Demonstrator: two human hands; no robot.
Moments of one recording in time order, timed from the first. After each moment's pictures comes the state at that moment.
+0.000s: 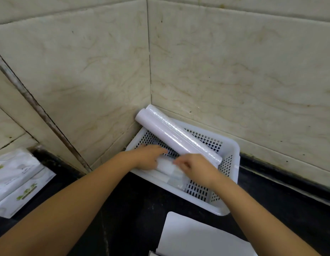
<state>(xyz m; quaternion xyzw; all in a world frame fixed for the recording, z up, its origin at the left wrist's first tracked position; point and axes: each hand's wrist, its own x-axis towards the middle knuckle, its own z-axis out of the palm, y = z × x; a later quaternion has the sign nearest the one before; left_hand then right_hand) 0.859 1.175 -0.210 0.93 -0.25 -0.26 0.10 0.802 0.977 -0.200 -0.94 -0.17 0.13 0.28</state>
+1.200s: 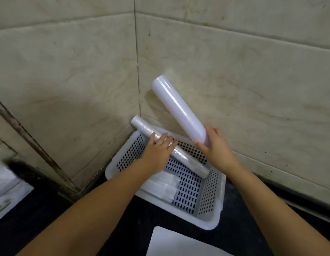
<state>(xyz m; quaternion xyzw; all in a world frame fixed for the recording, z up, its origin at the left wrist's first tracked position) 0.880 1.105 -0.216 0.96 -0.28 0.01 -0.04 0.849 0.910 -0.159 -0.95 -0.06 -0.08 0.29</state>
